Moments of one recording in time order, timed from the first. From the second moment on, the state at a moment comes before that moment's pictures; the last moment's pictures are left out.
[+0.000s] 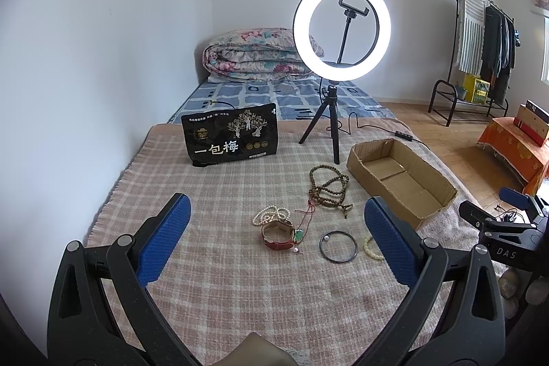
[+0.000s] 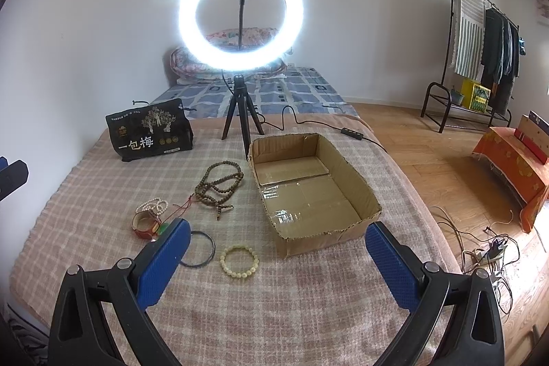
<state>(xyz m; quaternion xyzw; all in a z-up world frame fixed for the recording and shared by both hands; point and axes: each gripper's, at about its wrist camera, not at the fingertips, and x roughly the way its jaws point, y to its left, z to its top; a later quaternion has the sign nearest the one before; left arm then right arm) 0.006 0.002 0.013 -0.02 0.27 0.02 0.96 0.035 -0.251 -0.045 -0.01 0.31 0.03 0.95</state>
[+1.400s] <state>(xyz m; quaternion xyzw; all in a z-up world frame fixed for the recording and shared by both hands) 0.014 0.001 -0.008 -0.02 0.29 0.03 0.96 0.047 -0.245 -0.053 0.00 0.34 0.05 0.94</state>
